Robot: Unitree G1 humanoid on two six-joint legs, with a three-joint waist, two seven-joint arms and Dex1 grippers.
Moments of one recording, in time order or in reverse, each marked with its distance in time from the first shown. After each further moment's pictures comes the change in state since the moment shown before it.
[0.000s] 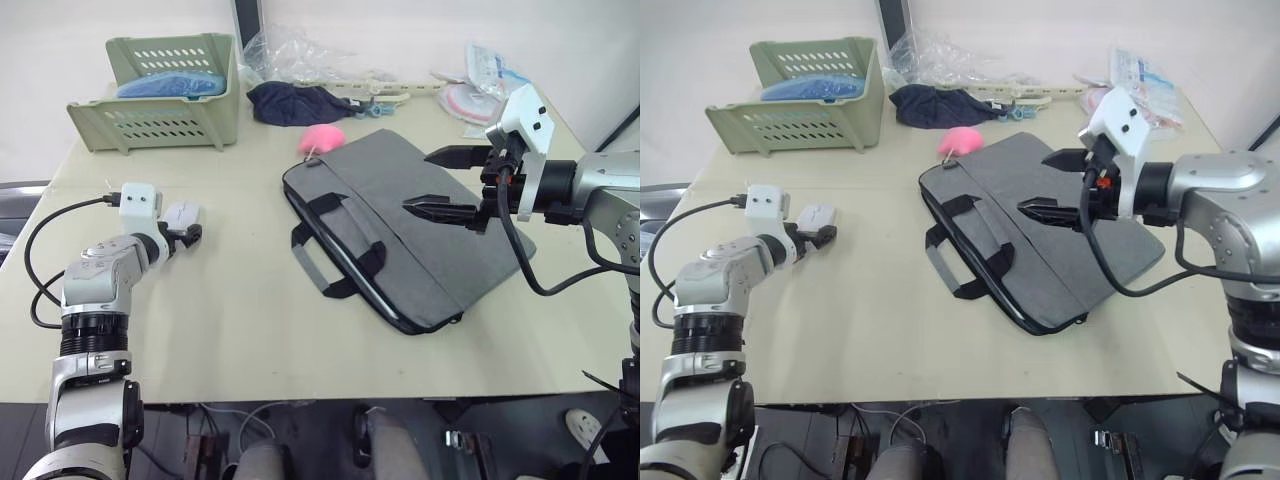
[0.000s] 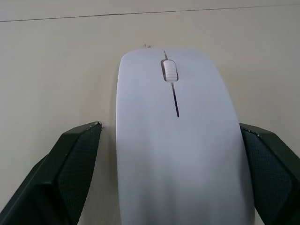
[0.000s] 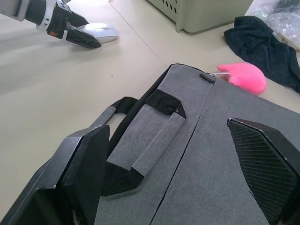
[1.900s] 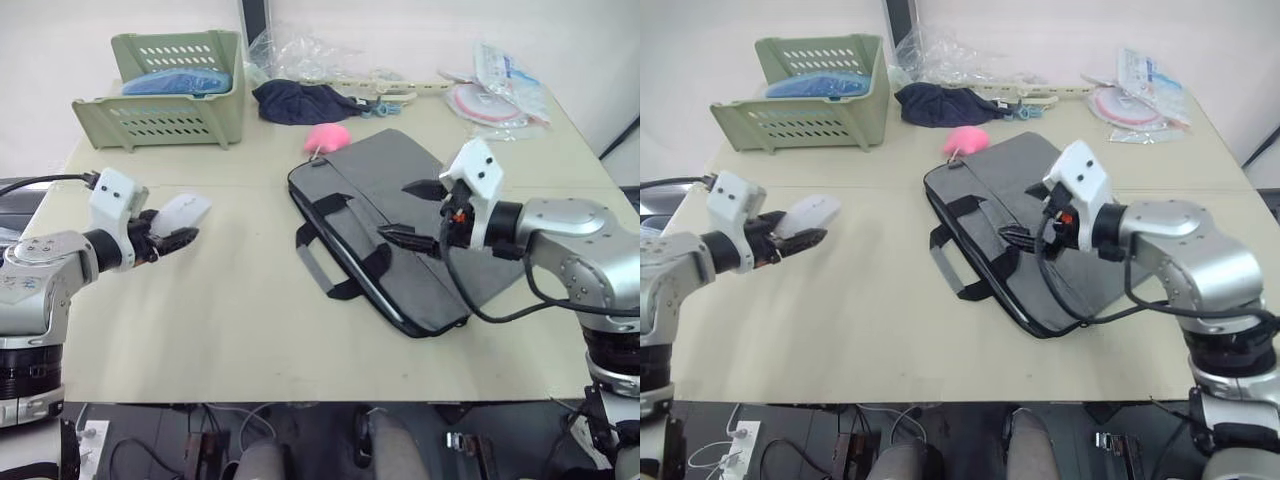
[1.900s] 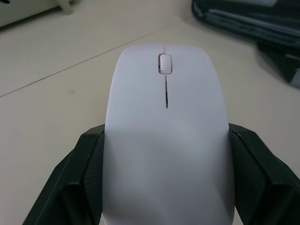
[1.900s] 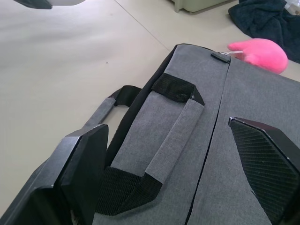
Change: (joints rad) left arm 0.202 0.253 0.020 -0.415 -0.141 0.035 -0.420; right arm 0.149 0.140 0.042 -0.109 -0.068 -0.003 -0.185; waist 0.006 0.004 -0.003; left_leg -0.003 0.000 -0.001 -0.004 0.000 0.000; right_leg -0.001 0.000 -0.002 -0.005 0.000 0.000
